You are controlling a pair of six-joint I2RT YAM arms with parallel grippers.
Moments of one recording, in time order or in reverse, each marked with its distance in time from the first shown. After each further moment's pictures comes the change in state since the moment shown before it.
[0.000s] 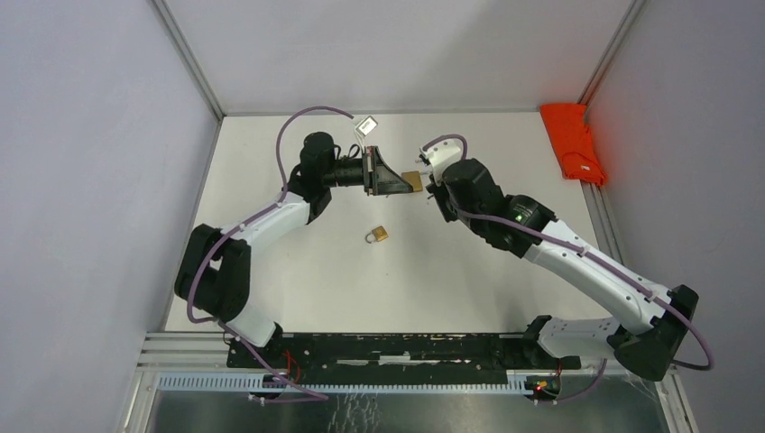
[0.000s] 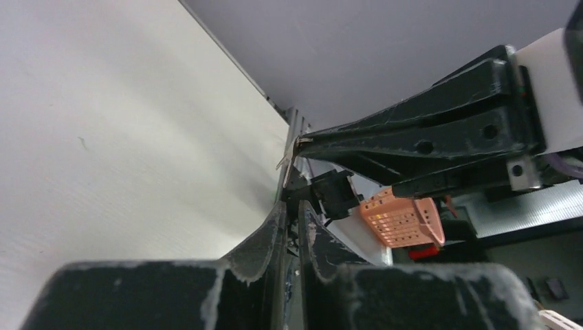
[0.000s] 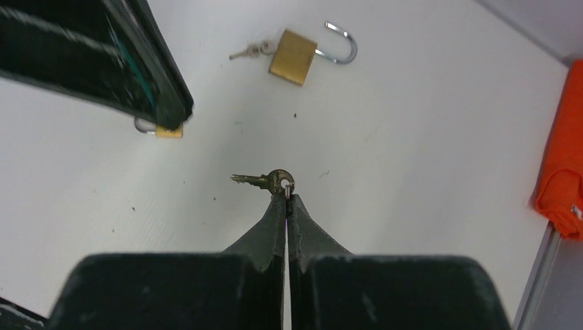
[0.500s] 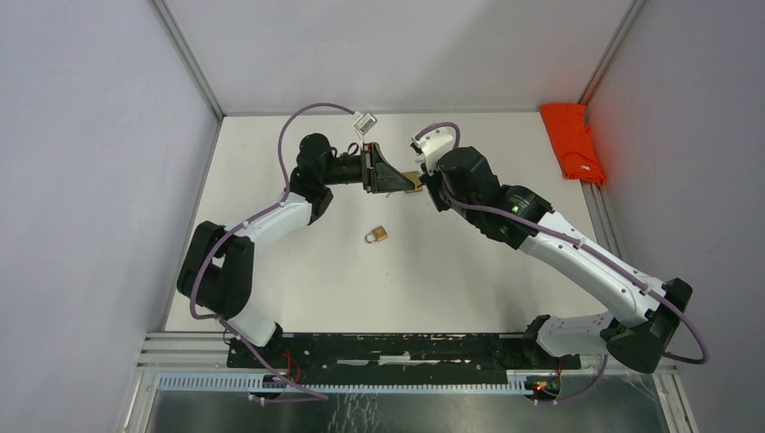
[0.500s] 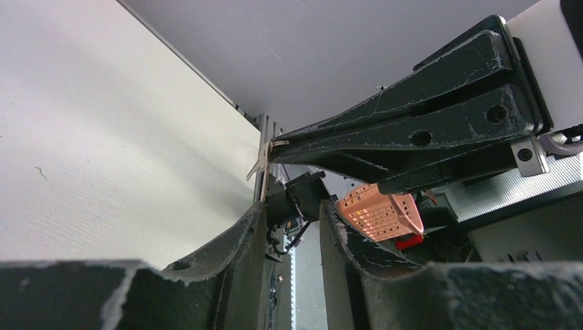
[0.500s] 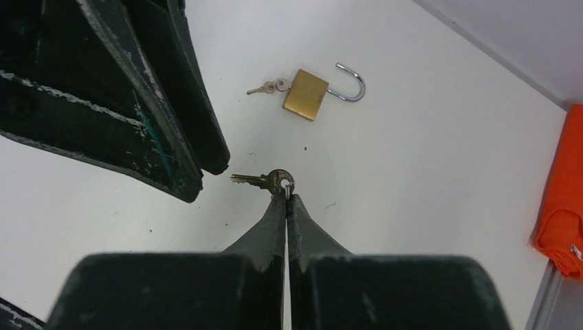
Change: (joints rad) left arm -0.004 0.033 -0.017 0.254 0.069 -0.165; right arm 0.000 0.066 0.126 0.036 -0.032 -0.050
